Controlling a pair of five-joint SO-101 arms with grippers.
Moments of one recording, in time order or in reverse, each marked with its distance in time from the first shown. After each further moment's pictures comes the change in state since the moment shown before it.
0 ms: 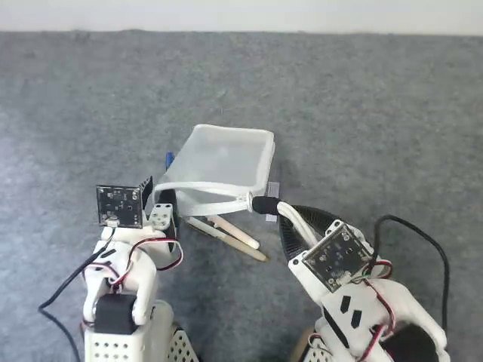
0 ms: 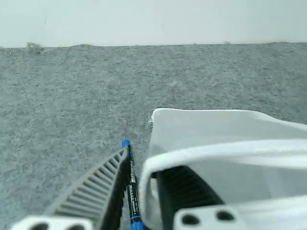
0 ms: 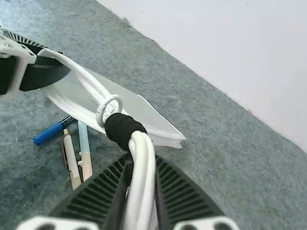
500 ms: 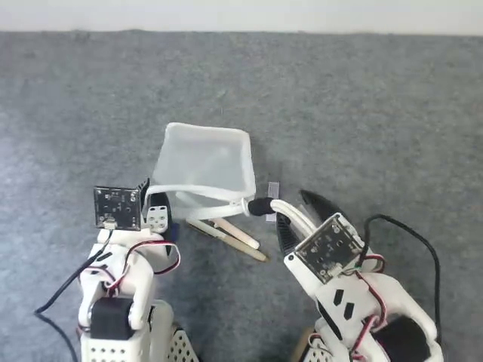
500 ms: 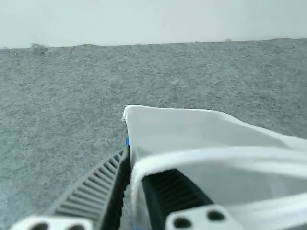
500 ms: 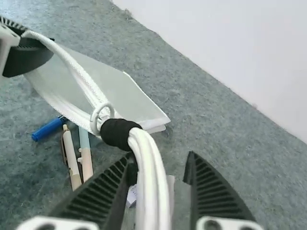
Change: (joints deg) left arm -0.4 0.0 -3.6 4.3 -1.1; right arm -0.1 0.0 4.1 -2.8 0.0
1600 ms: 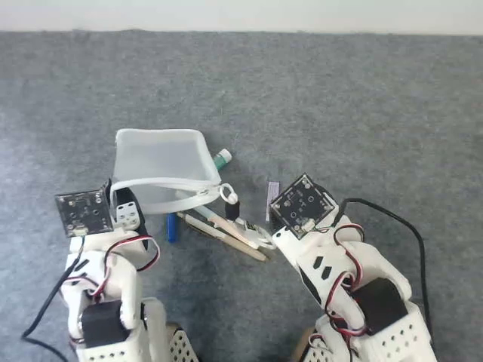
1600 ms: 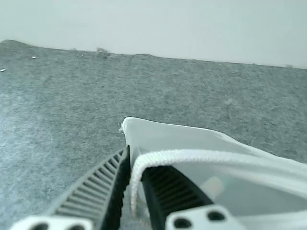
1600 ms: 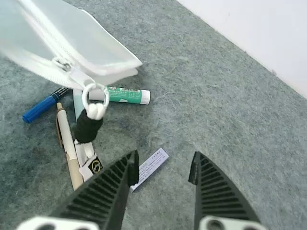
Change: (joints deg) left arm -13.1 0.0 -2.9 0.0 0.0; right arm 1.7 17.4 0.1 -6.7 -0.4
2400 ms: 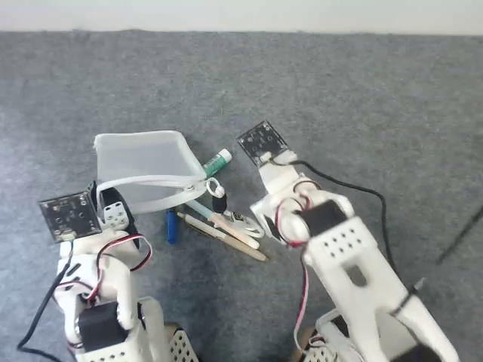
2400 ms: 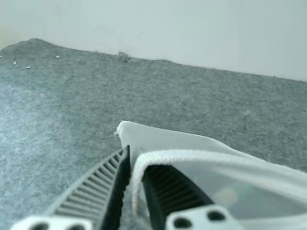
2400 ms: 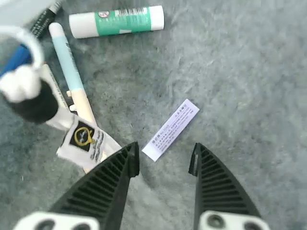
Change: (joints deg) left arm -4.5 0.0 -1.2 0.0 1.2; right arm 0.4 46.2 -12.4 -7.9 -10.1
